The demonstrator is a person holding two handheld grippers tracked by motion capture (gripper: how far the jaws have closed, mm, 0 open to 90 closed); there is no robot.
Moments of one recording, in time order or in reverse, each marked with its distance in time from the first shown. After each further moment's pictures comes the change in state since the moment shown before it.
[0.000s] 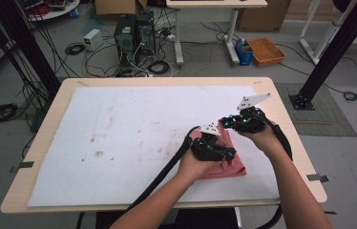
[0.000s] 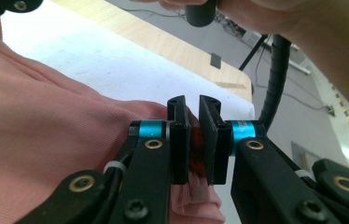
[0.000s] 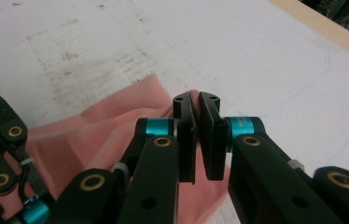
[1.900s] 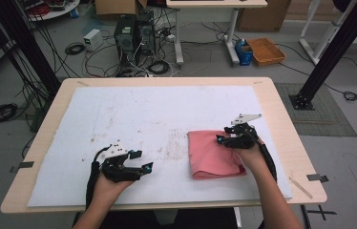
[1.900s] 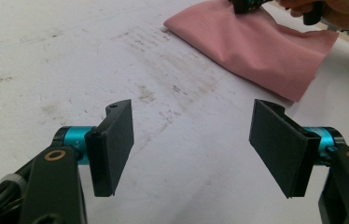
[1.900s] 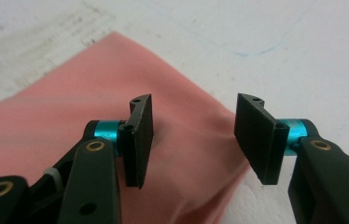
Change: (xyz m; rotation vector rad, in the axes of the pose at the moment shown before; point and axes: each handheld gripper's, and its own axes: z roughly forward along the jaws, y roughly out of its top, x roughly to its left) left arm 0.025 -0.121 -0.214 -0.074 0.430 -0.023; right arm 0.016 -0.051 0.042 0.008 -0.145 0.166
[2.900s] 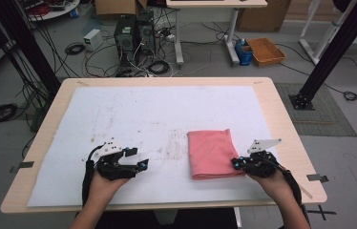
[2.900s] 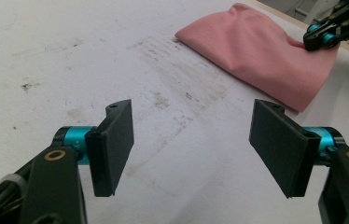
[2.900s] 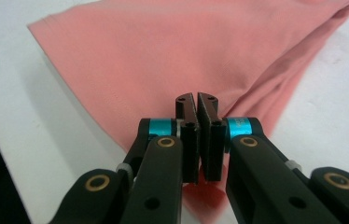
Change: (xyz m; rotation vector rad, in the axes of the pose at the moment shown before) left arm 0.007 0.003 -0.009 -0.030 0.011 -0.008; right arm 0.035 -0.055 -0.069 0.087 0.139 -0.041
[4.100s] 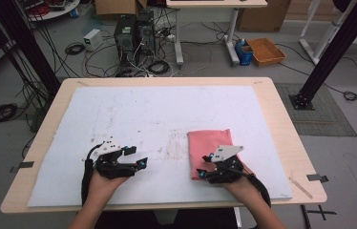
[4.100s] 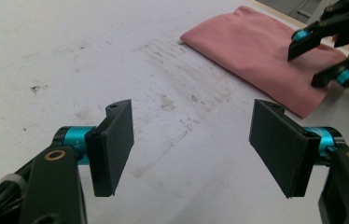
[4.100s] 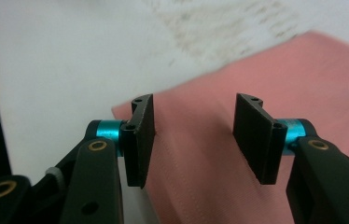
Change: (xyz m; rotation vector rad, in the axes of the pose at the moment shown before) left arm 0.003 0.002 -0.002 -0.006 0.011 -0.001; right arm 0.072 0.039 0.064 -0.040 0.026 -0.231
